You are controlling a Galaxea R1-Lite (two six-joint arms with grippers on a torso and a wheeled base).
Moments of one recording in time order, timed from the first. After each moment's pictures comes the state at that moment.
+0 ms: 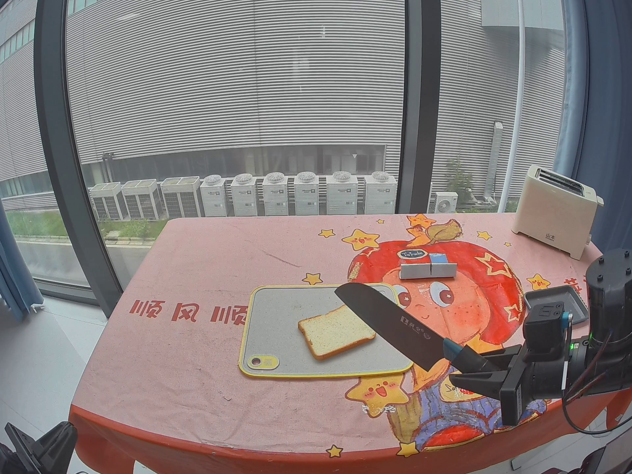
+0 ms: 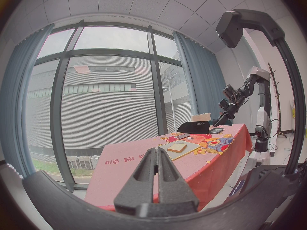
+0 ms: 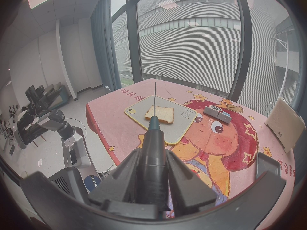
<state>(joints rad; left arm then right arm) -0.01 0.05 -0.05 -0.12 -0.44 0.05 0.76 1.31 -0.57 -0.12 0.02 0.04</state>
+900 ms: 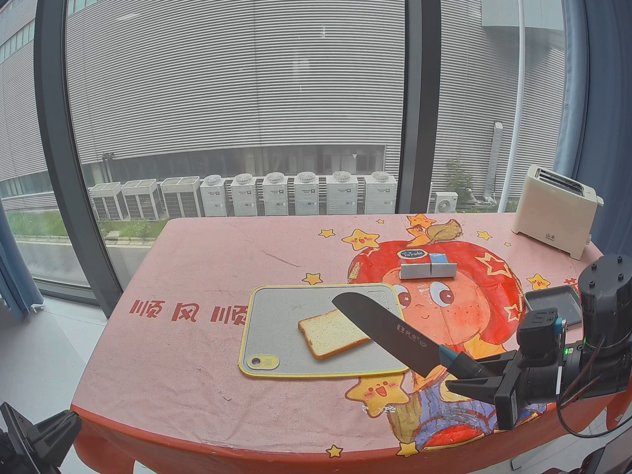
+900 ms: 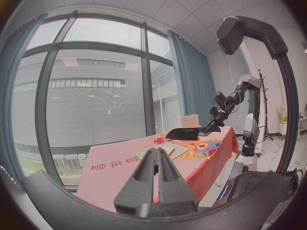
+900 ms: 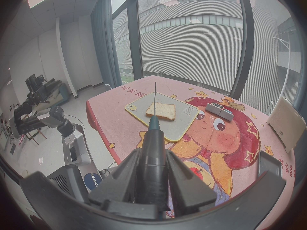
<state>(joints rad) -0.02 0.25 -0.09 -0.23 -0.57 0.02 0.76 1.33 -0.56 -0.12 0.02 0.04</state>
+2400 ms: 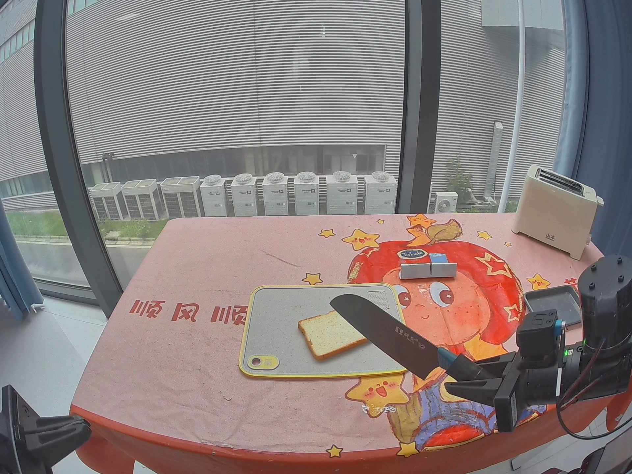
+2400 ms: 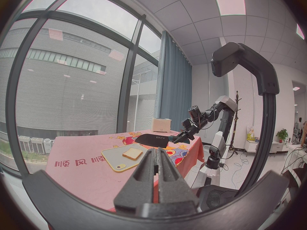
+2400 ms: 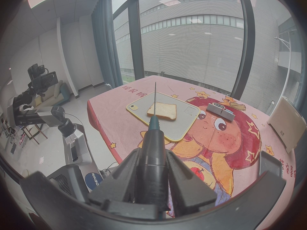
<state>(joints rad) -0.02 0.44 -0.19 -0.31 -0.86 -0.17 0.77 1.33 -0.56 -0.12 0.03 0.04</state>
